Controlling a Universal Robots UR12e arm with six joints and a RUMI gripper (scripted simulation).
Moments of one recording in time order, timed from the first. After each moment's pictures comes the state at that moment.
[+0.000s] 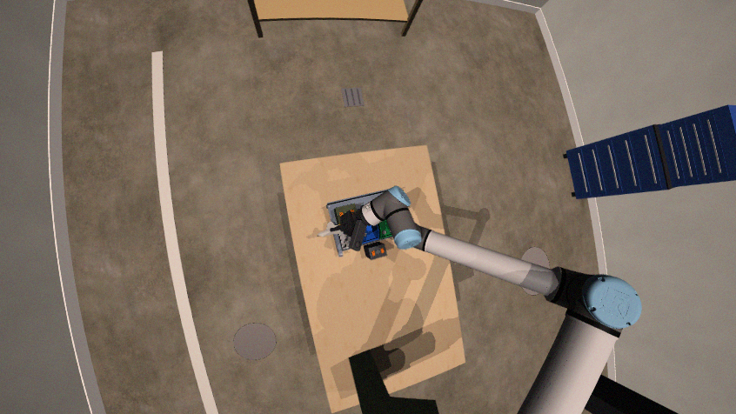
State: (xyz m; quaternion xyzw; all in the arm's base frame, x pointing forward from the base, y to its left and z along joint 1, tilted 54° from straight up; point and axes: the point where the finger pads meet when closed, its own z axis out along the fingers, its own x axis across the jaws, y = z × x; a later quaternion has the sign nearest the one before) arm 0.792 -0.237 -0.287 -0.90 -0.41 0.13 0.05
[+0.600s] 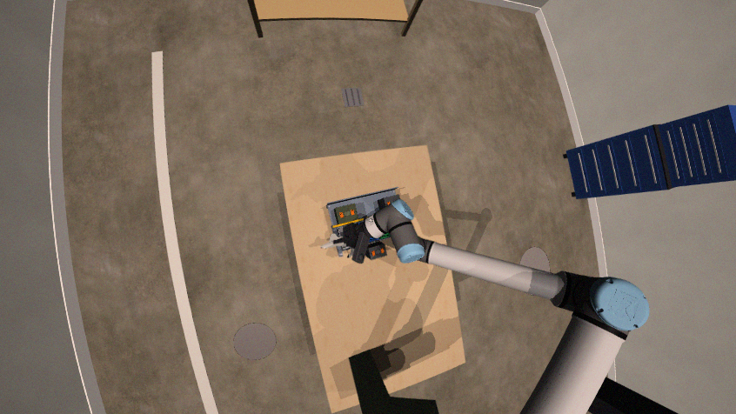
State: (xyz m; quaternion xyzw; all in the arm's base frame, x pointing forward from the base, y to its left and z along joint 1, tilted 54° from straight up) arm 0.743 -0.232 -0.288 -0.90 -0.41 0.13 0.05
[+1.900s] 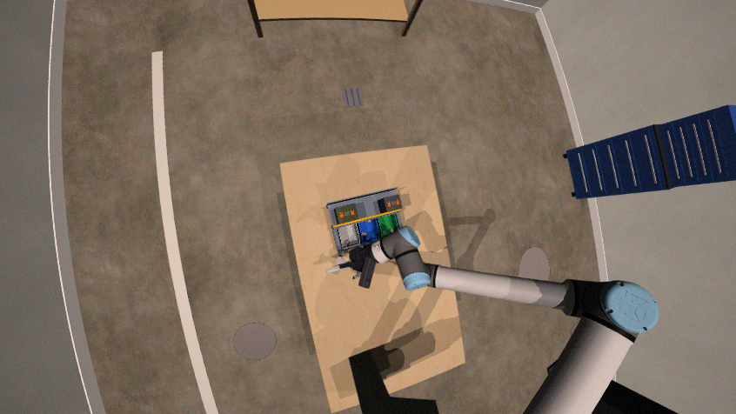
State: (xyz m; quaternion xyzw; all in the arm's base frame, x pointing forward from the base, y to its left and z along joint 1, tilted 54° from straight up) arm 0.643 -0.222 -0.291 -0.90 -0.41 0.13 0.05
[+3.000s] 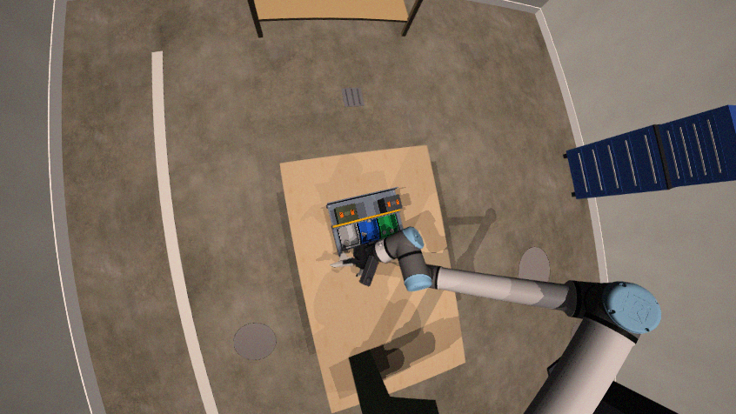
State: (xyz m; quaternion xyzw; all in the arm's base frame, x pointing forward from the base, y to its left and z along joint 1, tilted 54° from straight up) arm 0.651 -0.242 -0.282 -0.92 -0.38 0.12 0.01
